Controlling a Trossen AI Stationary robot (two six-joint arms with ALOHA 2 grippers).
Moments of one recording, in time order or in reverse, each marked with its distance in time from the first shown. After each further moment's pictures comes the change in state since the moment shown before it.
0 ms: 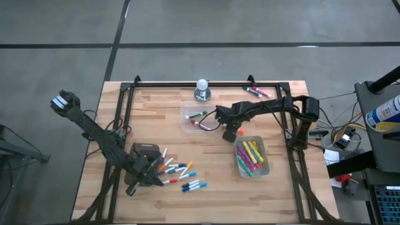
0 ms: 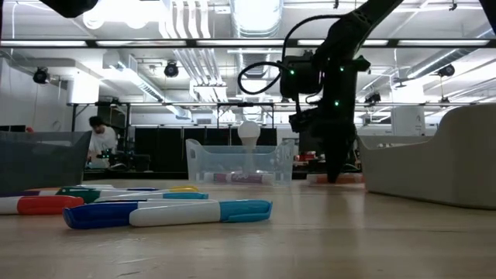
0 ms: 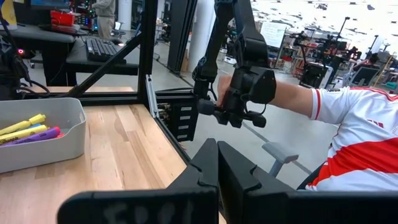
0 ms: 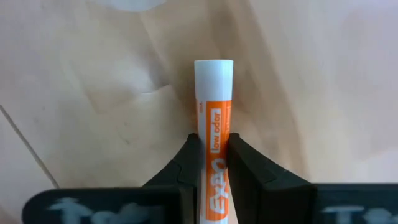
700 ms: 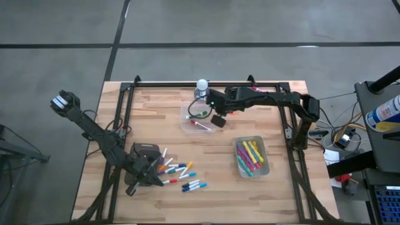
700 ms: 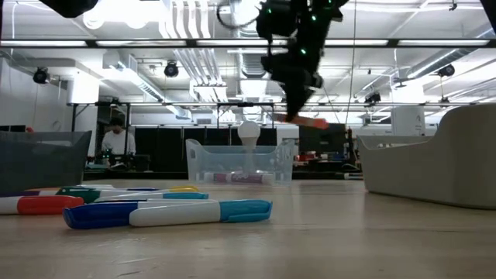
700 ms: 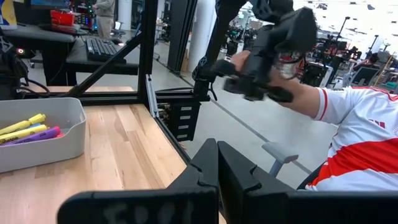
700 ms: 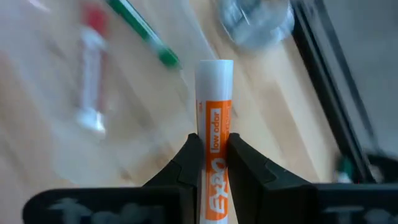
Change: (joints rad) left arm 0.000 0.000 0.000 -0.001 0.000 -0.001; right arm 0.012 -0.003 0.418 -0.198 0.228 -0.020
